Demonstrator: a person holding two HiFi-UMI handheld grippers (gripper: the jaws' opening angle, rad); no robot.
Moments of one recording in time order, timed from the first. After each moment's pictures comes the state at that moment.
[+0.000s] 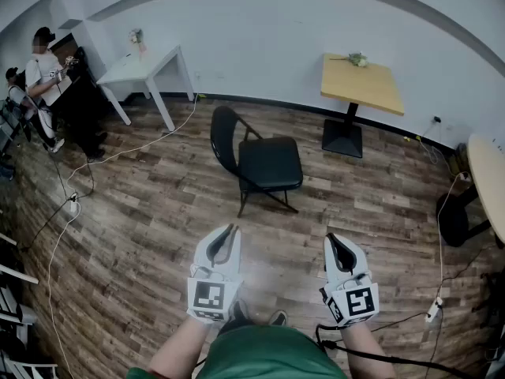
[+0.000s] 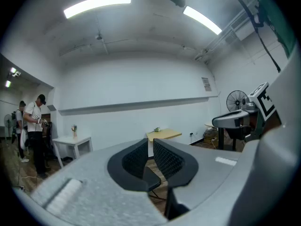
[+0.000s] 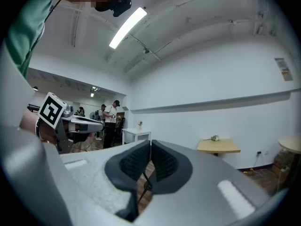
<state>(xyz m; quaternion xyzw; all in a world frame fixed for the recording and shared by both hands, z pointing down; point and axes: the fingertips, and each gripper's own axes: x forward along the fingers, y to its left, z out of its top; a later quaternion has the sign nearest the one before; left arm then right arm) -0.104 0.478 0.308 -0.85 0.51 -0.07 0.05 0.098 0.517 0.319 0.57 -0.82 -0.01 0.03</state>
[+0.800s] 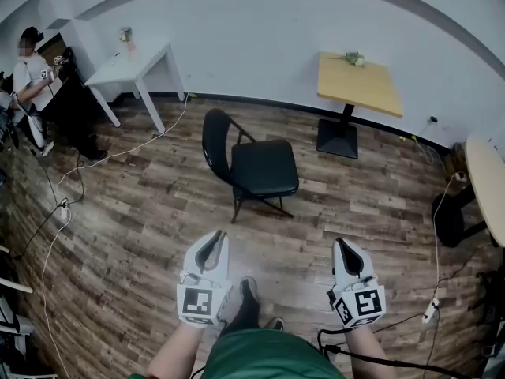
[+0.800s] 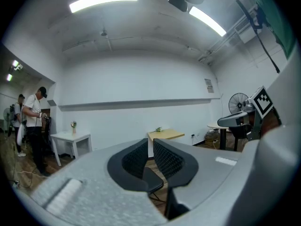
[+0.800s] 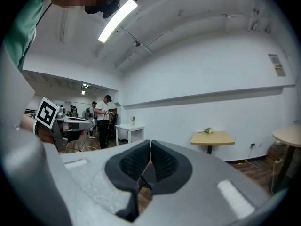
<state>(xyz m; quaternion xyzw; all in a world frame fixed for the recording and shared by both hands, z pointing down) -0.136 0.415 0.334 -0.86 0.51 -0.05 0.03 0.120 0.463 0.349 0.60 -0.80 0.04 0.04</state>
